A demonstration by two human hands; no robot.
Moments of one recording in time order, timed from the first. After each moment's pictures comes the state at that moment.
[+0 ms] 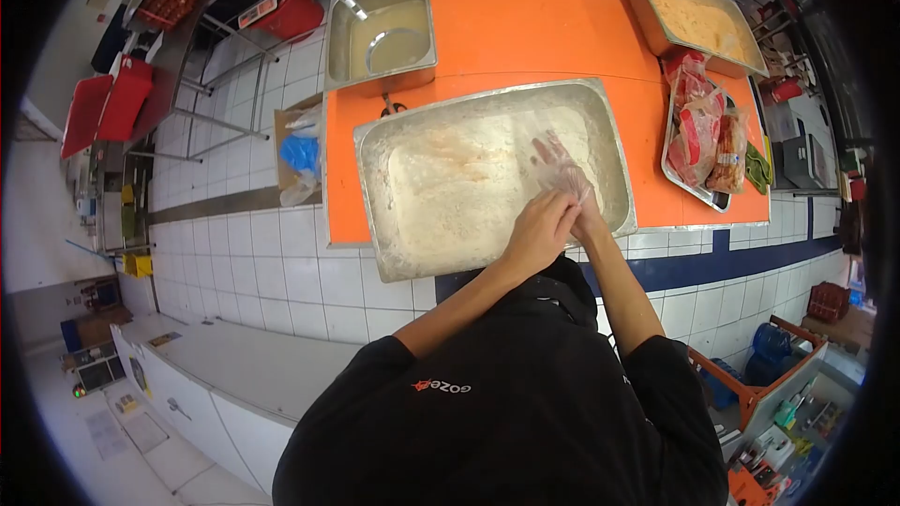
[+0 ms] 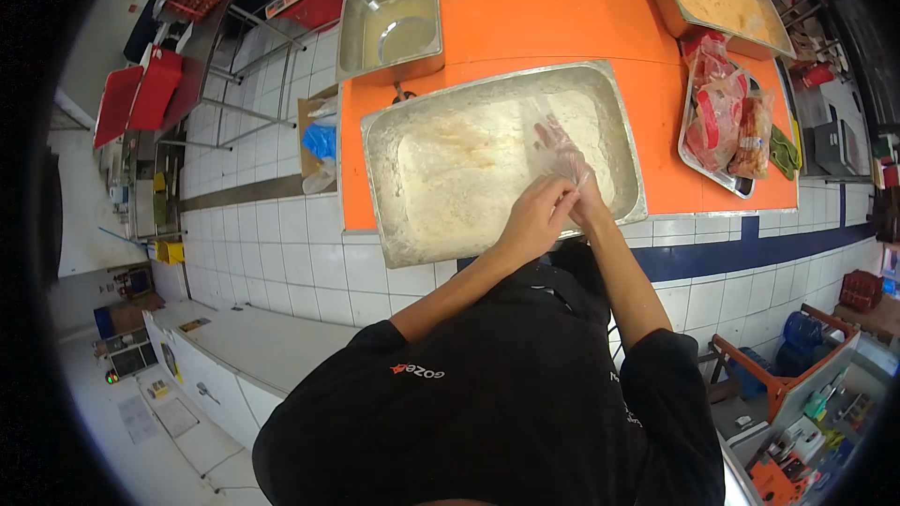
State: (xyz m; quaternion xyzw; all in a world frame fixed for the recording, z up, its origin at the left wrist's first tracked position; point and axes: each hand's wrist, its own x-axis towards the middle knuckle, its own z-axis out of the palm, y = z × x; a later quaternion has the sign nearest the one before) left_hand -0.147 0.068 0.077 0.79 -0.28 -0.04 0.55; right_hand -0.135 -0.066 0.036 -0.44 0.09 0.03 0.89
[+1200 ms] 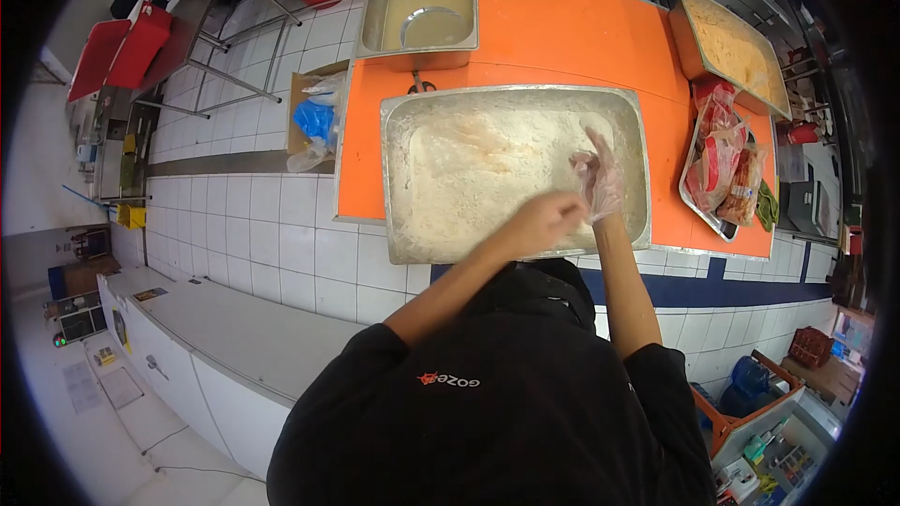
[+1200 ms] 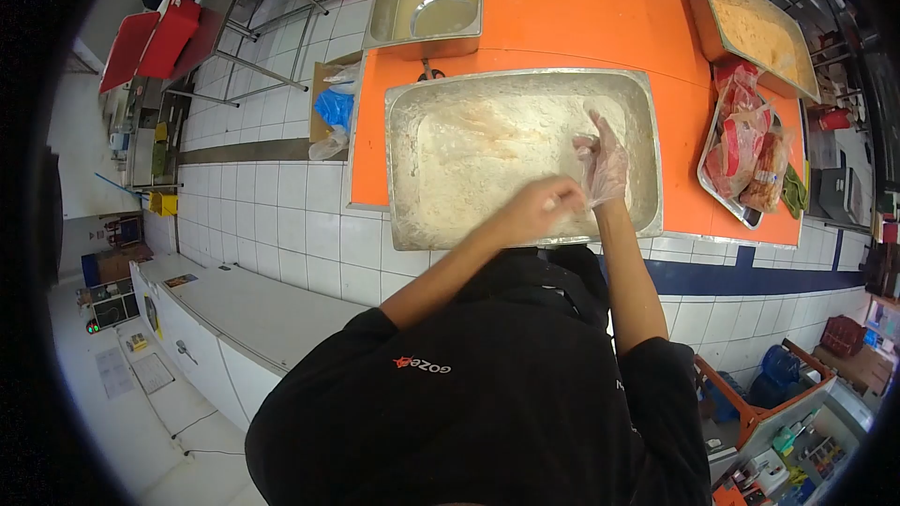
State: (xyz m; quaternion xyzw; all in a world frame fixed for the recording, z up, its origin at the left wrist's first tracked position) left_hand -0.120 0.114 0.059 0.70 -0.31 -0.21 0.61; right_hand -0.096 -0.069 0.015 -0.48 0.19 -0.09 0.85
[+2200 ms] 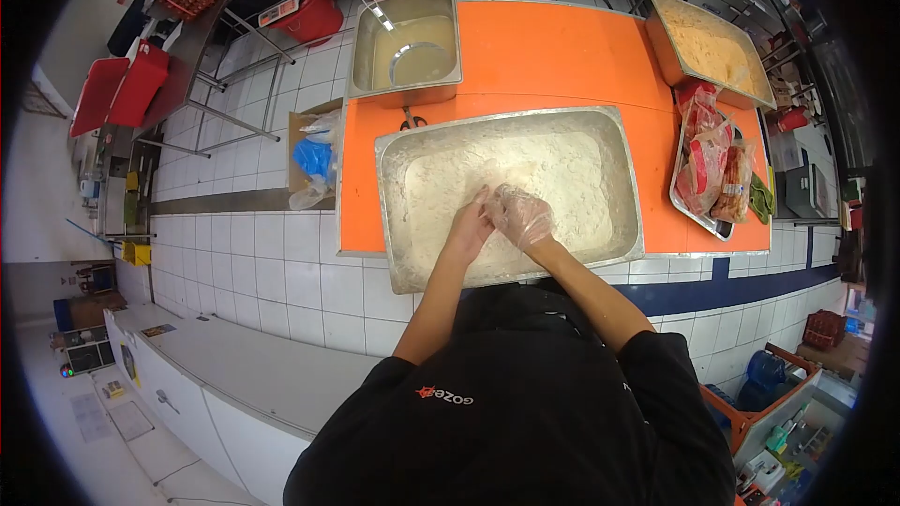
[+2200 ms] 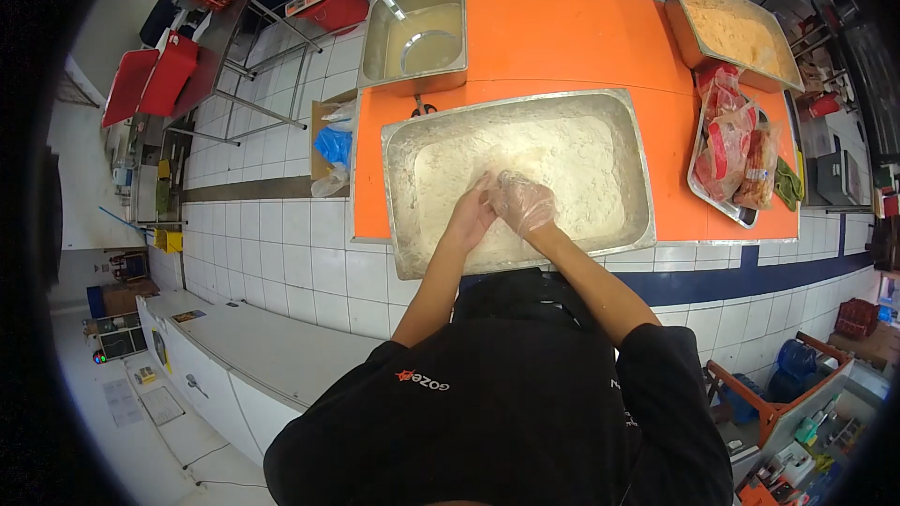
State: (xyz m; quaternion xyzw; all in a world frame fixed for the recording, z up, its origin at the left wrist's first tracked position) left_hand -0.083 0.175 -0.011 0.39 0.22 -0.31 0.84; right_hand -0.105 0.035 0.019 -0.95 0.00 0.01 0.32
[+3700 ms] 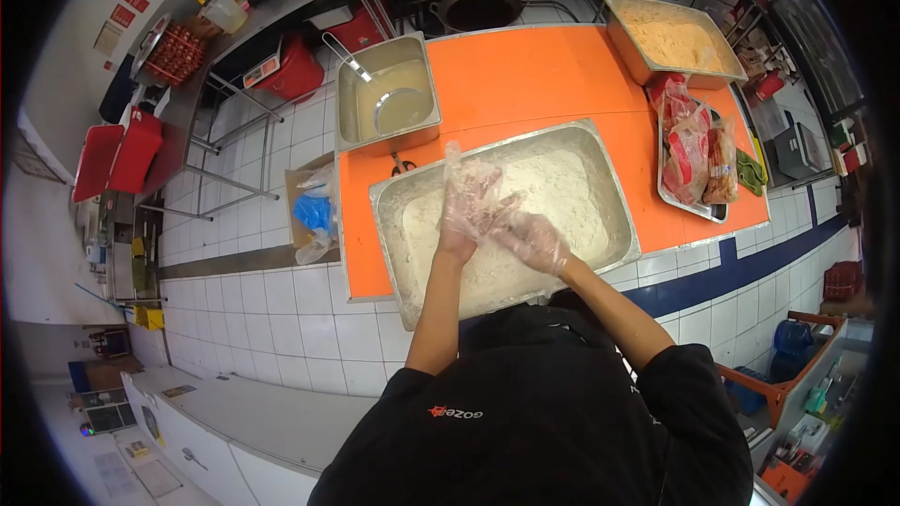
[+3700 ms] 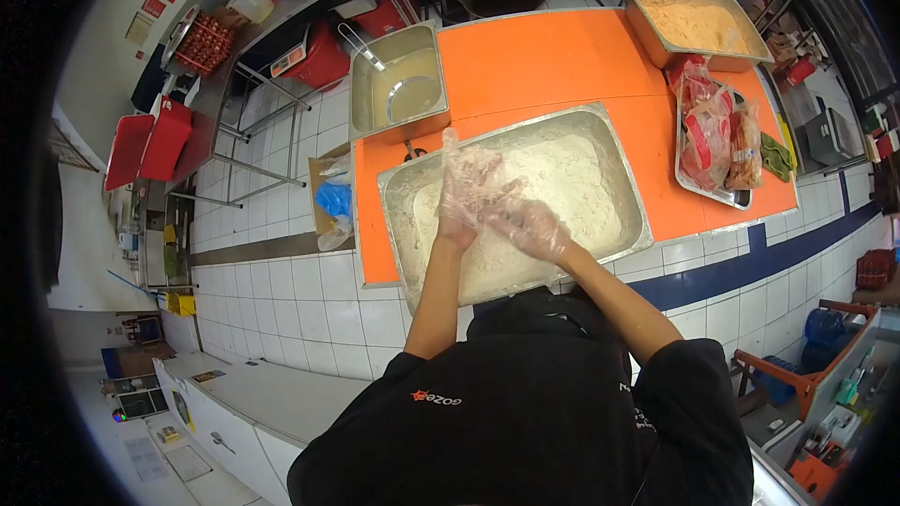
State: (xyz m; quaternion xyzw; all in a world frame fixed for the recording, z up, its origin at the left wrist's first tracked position) left_hand -0.033 0.161 0.071 0.32 -0.03 -0.32 0.89; right_hand -0.118 0.004 0.072 -0.82 -0.08 0.04 0.56
